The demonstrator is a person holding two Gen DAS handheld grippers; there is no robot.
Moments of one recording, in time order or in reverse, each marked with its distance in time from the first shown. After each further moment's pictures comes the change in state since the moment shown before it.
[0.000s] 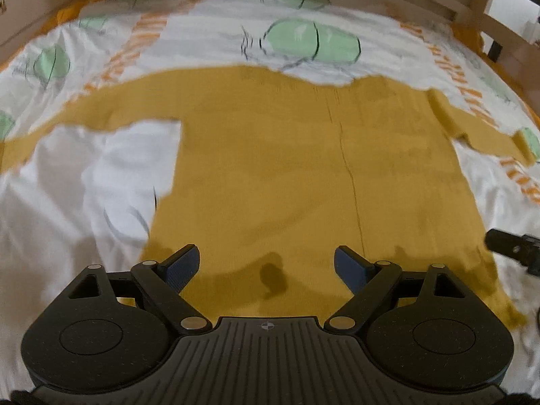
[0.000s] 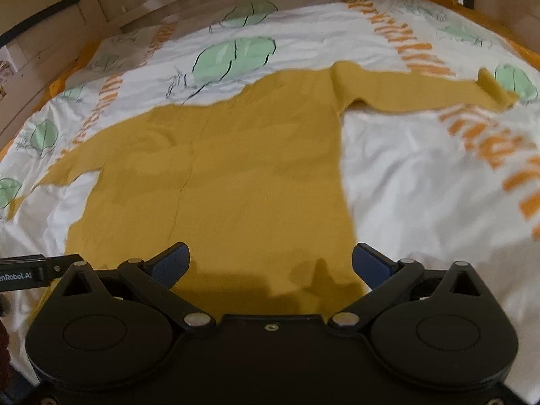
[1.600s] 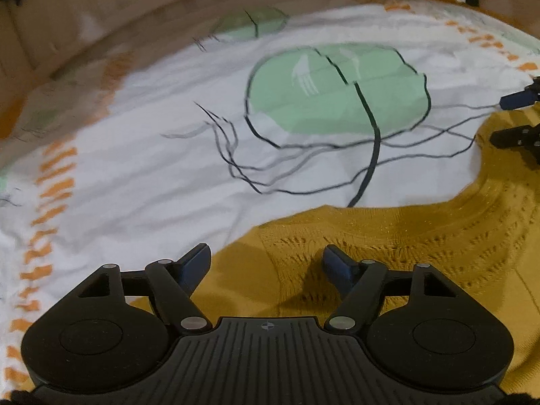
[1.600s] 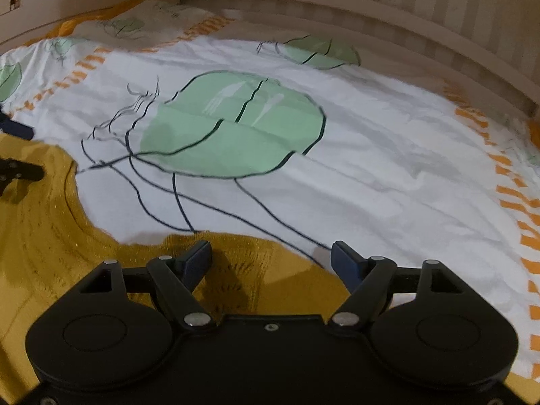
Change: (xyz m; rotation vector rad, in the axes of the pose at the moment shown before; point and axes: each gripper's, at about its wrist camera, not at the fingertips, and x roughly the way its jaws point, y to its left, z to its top) left arm 0.242 0.035 0.210 0.434 -0.114 -0.009; right arm 0.264 -0.004 0.200 -0.498 -0.123 0.028
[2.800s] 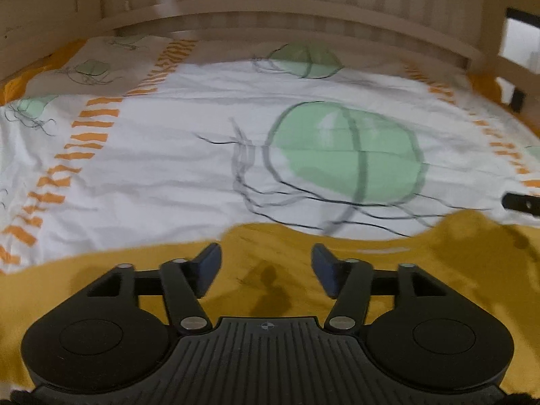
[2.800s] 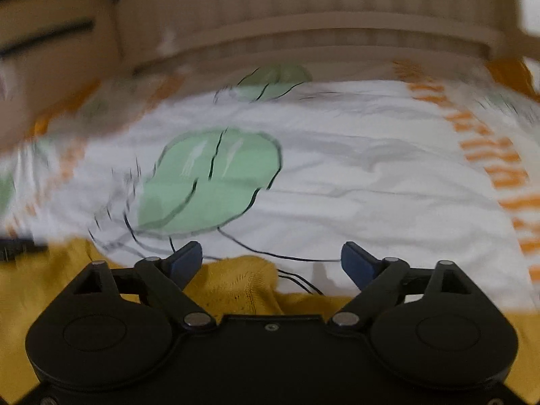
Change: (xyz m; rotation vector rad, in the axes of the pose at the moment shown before) left arm -0.069 -0.019 -0.004 -0.374 -0.109 0.011; right arm -0.054 -0.043 -0.005 0.389 -0.137 0.024
